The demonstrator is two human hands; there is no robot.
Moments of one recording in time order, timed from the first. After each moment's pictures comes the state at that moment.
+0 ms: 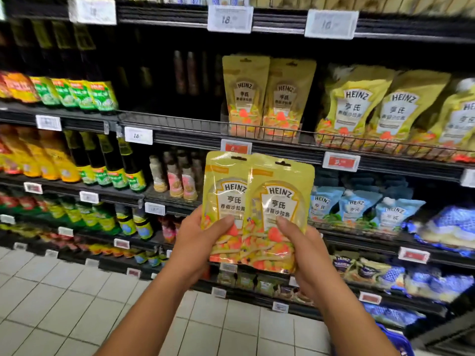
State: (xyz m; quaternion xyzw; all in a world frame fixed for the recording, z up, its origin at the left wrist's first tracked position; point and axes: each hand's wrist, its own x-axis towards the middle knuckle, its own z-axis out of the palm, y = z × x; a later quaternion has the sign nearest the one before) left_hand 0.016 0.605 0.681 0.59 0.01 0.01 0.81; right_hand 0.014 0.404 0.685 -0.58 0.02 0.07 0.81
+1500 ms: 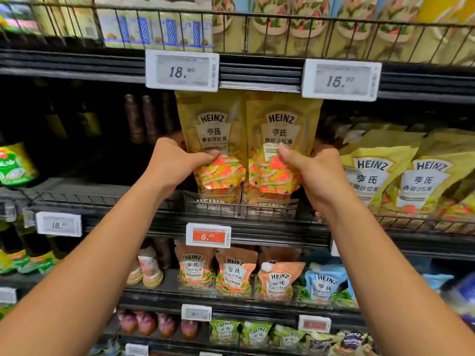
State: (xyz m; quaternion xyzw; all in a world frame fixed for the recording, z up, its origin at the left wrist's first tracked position) left_hand 0.352 0.622 0.822 0.72 -0.13 0.15 0.66; right_hand 0.308 0.367 0.828 -0.66 -0.07 -0.16 0.73
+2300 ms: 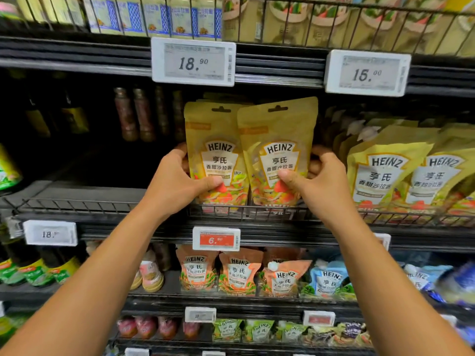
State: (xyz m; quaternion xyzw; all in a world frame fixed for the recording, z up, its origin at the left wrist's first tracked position) left_hand 0.344 0.641 0.792 0.78 -0.16 0.13 0.59; right_hand 0.294 0.378 0.804 -0.79 -0.04 -0.28 0.54
